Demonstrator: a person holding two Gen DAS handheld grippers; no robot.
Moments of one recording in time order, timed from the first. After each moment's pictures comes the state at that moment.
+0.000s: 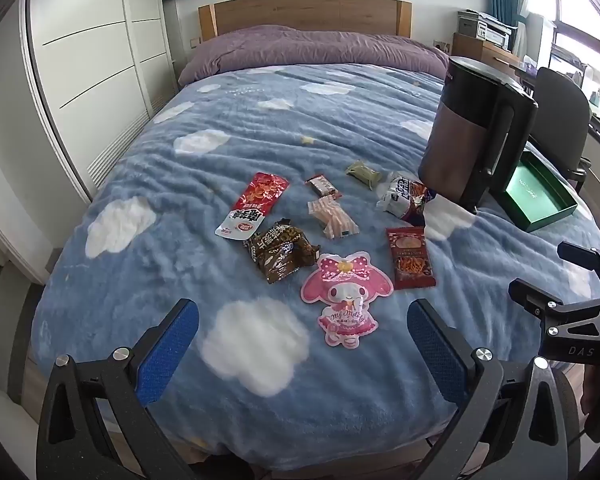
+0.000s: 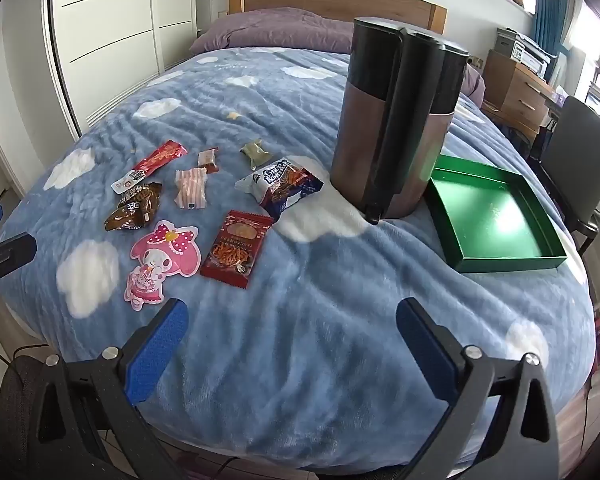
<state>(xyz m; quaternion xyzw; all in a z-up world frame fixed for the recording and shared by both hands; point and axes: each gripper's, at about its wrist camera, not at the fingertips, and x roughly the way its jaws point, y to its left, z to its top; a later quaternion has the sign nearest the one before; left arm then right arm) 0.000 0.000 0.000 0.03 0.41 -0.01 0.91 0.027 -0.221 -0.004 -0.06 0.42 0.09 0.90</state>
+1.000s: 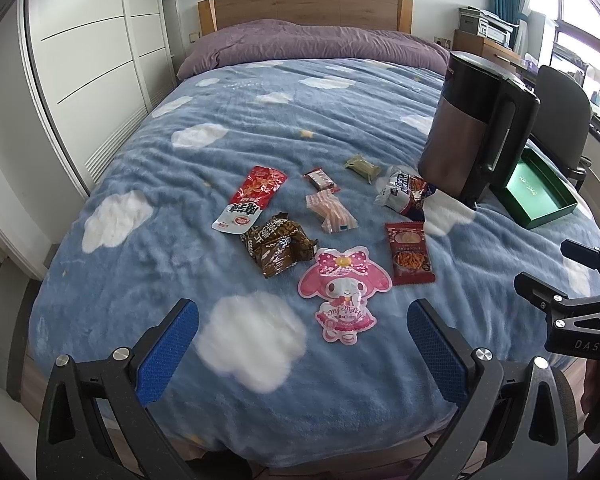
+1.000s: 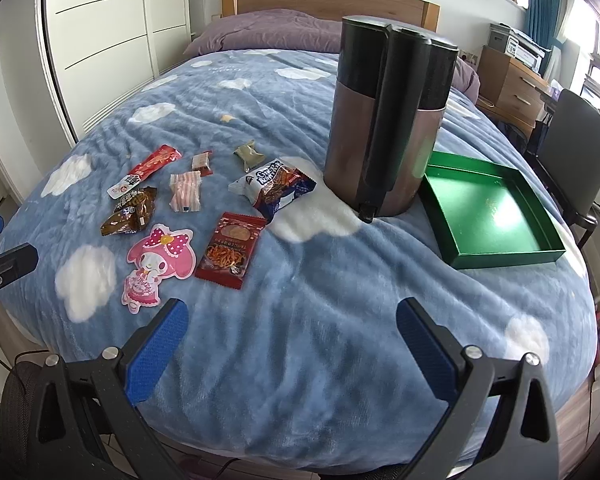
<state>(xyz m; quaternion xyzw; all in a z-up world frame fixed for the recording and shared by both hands) 0.000 -0.003 -0.008 0.02 0.42 -0.01 0.91 0.027 -0.228 -0.004 -0.06 0.42 0.10 0.90</state>
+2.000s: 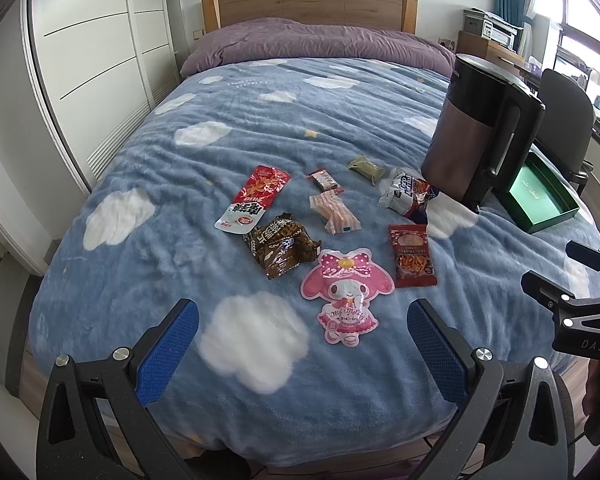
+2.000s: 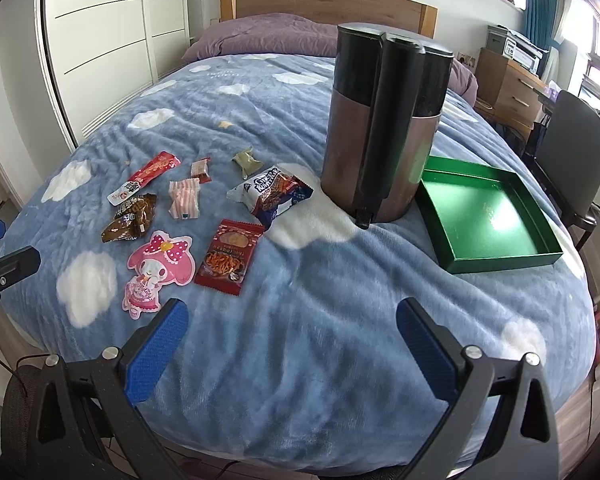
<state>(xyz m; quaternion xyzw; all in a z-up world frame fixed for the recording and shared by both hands) 0.003 0.002 -0.008 0.02 0.43 -0.01 0.90 0.027 -0.231 0.000 -0.06 0.42 0.10 0.90</state>
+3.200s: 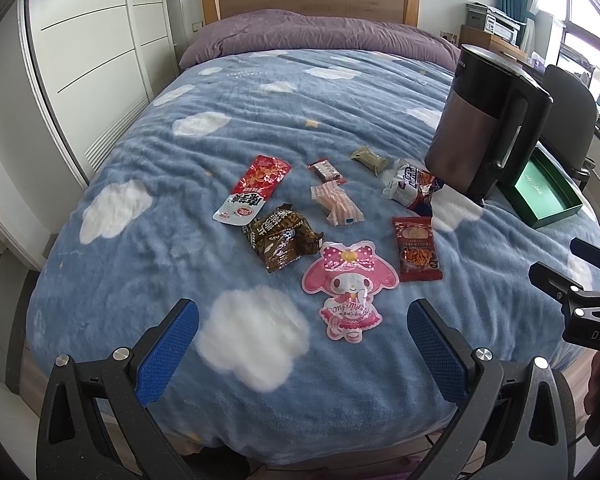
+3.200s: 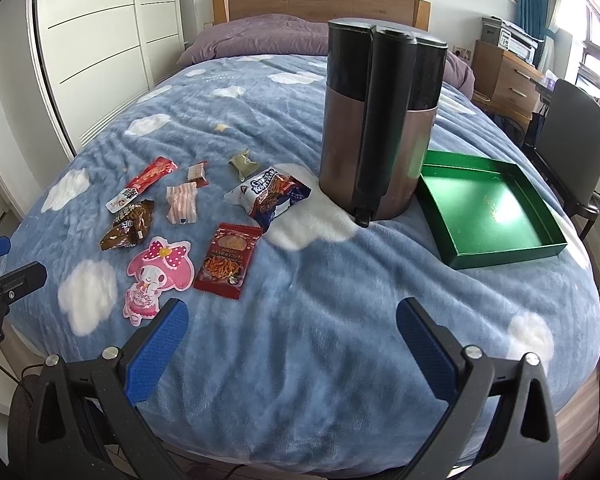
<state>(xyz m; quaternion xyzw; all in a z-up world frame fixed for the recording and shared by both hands) 0.008 0.003 -0.017 0.01 0.44 -0.01 0.90 0.032 -0.236 -0.002 -0.04 0.42 0.10 0.90</state>
